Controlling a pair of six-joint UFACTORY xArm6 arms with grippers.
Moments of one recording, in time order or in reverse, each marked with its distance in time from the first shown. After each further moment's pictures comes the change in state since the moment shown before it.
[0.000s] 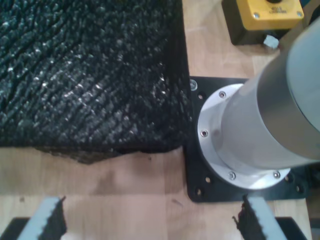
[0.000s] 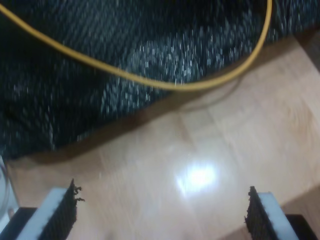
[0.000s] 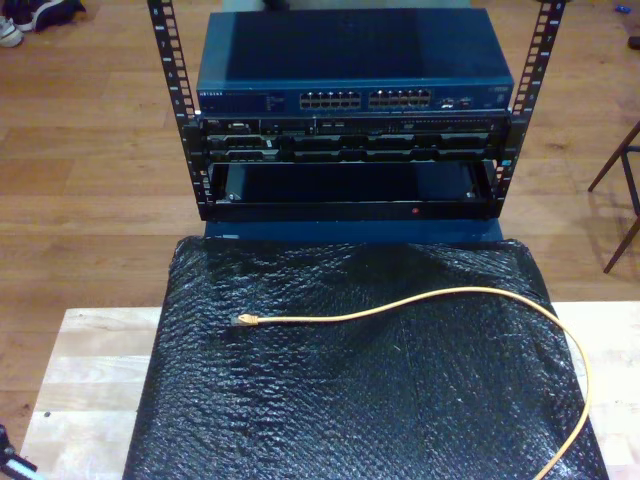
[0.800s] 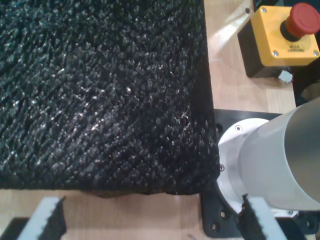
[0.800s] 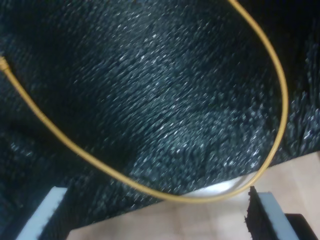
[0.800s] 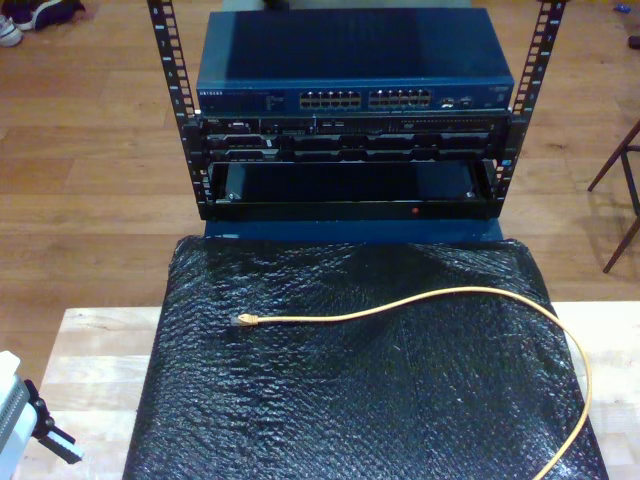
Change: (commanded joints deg) left arm -6.1 -0.1 -0.1 -3.7 -0.3 -7.6; right arm 26.6 0.4 -3.4 1.2 -8.0 17.4
